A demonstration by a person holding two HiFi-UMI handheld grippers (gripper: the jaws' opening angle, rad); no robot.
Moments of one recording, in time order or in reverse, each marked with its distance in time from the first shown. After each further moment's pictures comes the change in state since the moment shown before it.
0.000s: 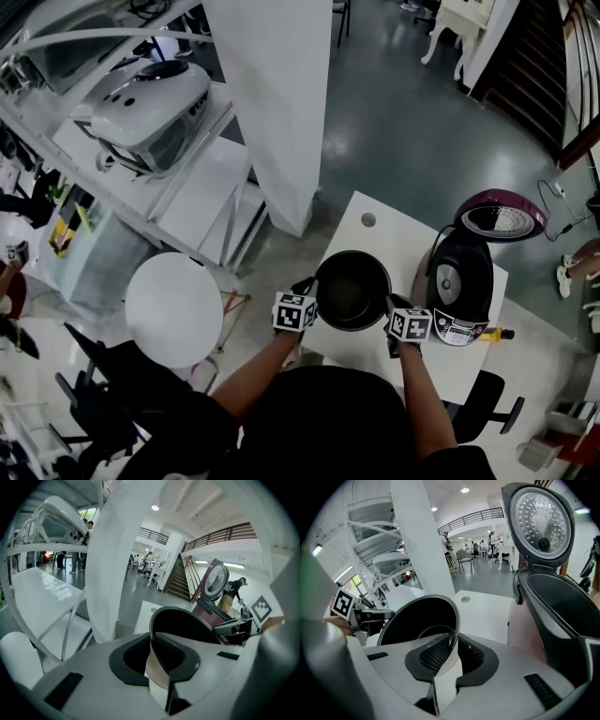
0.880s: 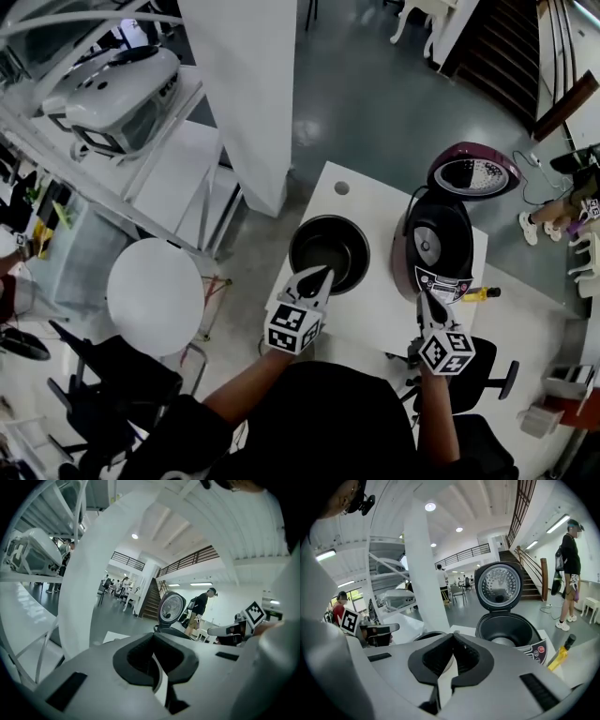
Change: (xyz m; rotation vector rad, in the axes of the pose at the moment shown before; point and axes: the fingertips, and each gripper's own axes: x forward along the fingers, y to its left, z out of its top) left arm -0.116 -0.159 0.058 0.123 -0.326 -0.271; right arm -0.231 -0.007 0.027 0.032 -0.419 -0.079
